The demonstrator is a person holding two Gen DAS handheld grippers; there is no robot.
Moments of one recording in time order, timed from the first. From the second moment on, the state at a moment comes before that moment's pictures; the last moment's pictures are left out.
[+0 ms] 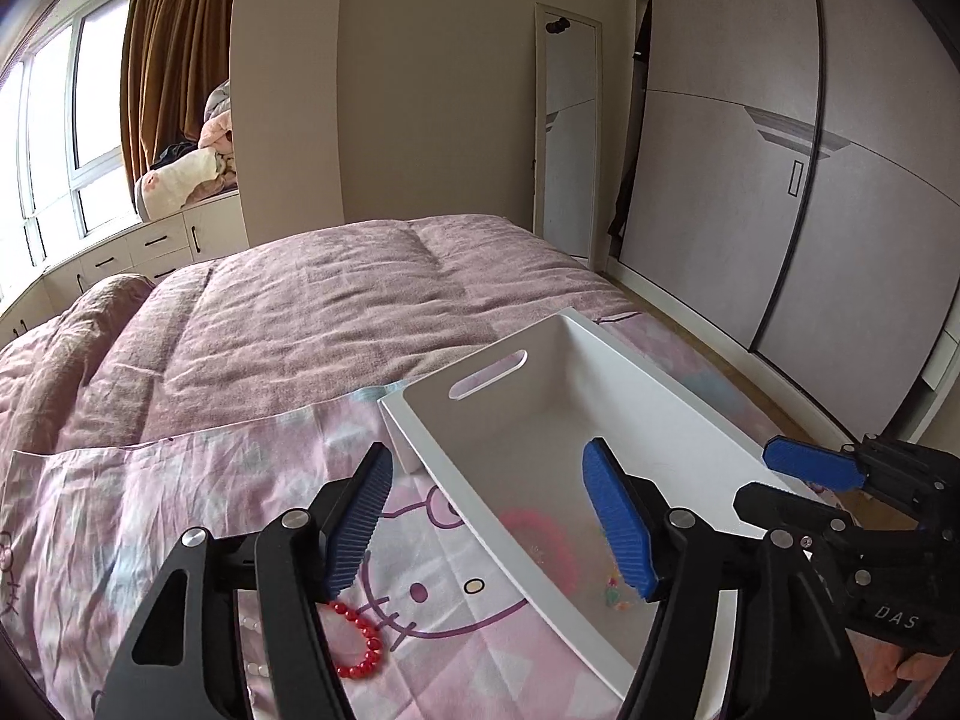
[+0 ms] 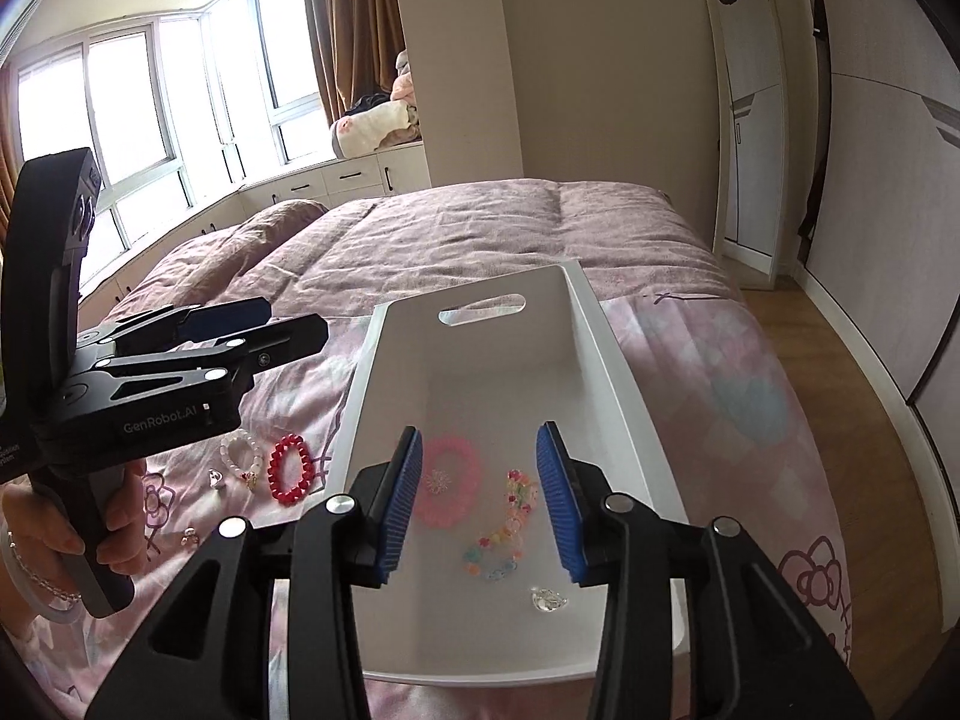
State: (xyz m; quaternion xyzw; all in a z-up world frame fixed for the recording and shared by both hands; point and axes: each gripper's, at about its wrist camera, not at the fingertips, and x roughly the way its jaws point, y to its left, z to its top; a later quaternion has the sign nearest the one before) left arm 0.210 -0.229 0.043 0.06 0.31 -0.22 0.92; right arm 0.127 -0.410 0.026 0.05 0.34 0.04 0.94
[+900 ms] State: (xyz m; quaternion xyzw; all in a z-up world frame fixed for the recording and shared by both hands) left arm 0.120 0.000 0.092 0.01 0.27 -0.06 0.96; right arm 0.103 -0.248 0.119 -0.03 0.23 0.09 0.97
